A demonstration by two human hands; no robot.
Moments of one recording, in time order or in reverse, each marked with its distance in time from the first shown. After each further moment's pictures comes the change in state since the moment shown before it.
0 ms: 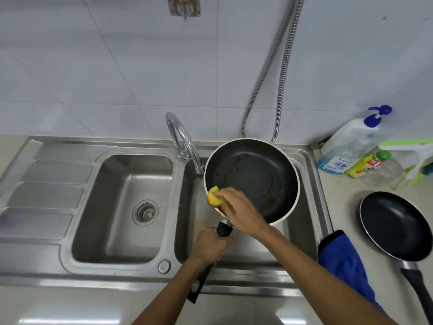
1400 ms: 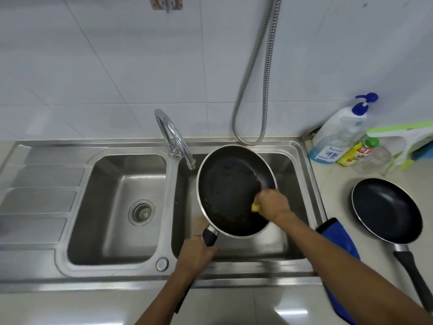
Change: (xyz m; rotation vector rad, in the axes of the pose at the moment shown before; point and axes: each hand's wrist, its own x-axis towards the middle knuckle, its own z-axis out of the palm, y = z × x) left_hand -0.022 -0.027 -0.007 0.290 0.085 0.008; right_hand -0.030 0.063 -0.048 -0.647 -0.286 0.518
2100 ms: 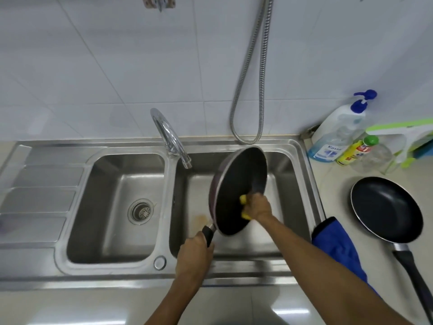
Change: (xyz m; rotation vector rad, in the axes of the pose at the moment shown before) left_hand -0.011 0.007 0.016 0.328 0.213 0.008; right_hand 0.017 -0.026 0.037 0.612 -0.092 0.265
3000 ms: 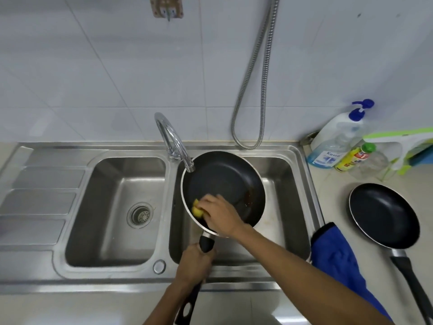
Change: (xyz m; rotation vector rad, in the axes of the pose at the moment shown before) left_hand -0.005 -0.009 -0.004 -0.580 -0.204 -0.115; right_hand -0.039 -0.080 0.034 -0.254 0.073 -0.845
